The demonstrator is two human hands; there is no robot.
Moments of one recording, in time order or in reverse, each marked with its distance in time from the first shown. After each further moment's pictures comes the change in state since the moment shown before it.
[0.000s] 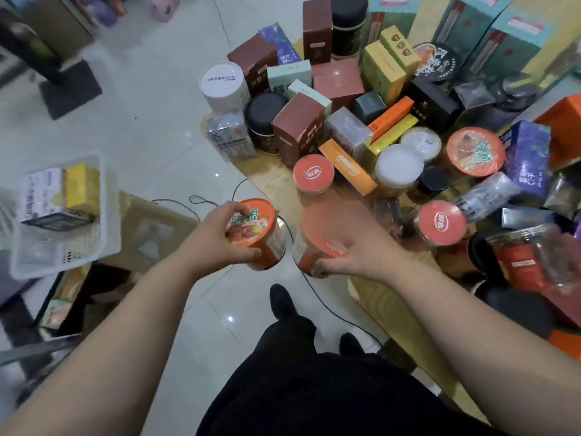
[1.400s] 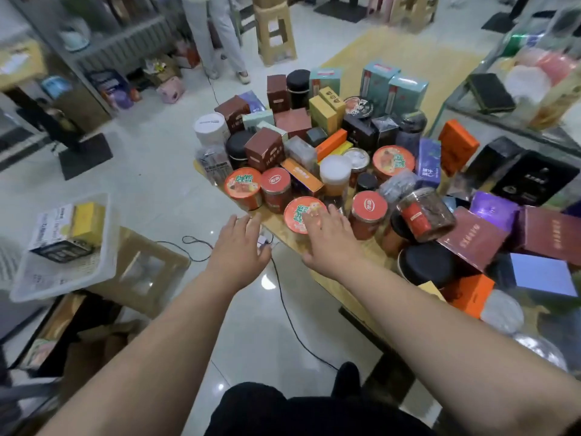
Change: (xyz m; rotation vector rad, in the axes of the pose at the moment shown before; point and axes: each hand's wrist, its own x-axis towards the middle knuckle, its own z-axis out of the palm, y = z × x) left_hand -0.103 0.060 0.113 0.682 0.298 0.275; right_hand -0.107 -0.012 0.017 -0.703 0.145 0.084
